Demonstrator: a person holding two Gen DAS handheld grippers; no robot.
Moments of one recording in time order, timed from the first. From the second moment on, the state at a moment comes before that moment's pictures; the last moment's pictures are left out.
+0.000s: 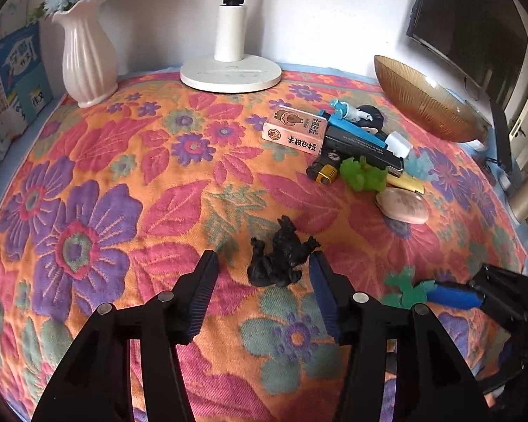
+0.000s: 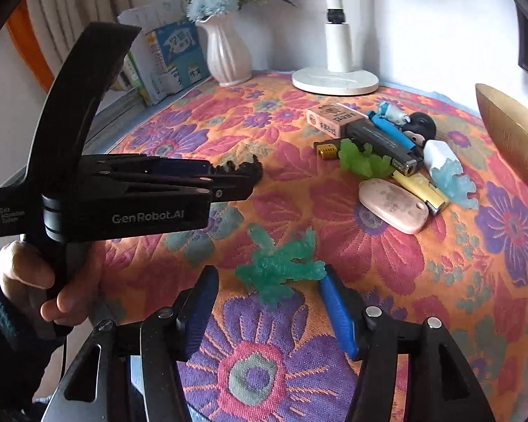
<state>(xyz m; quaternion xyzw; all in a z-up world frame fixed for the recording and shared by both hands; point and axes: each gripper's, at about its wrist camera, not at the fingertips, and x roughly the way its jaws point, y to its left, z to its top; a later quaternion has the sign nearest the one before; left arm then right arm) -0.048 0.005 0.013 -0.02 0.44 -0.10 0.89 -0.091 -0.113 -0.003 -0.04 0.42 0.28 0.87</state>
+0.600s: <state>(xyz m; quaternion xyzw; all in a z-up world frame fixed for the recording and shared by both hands) -0.021 -0.080 0.116 0.01 0.33 -0.19 0.92 -0.079 -0.216 0.080 -0.03 0.31 0.14 0.94</state>
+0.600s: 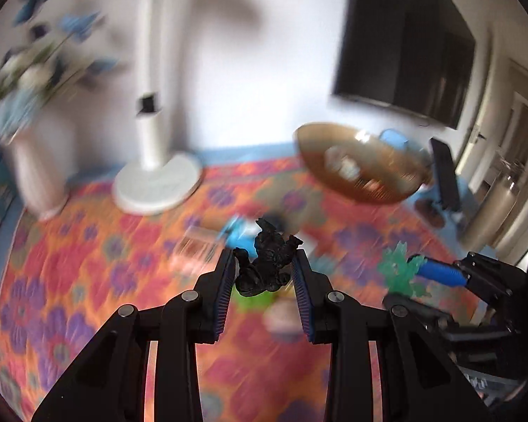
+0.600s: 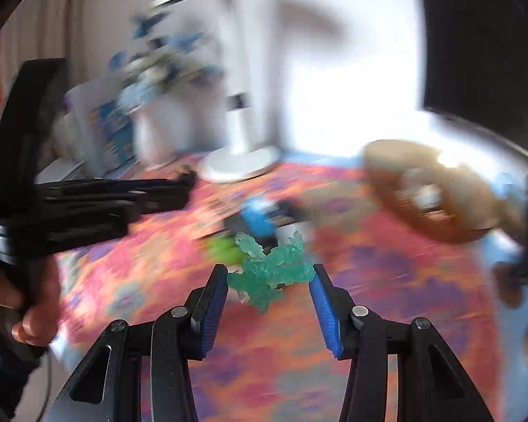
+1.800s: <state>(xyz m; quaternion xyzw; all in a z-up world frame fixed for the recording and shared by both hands) 0.048 -0.138 0.158 -0.02 0.33 -0.19 0.93 0.023 -0.336 0.134 0.08 0.35 0.00 0.93</state>
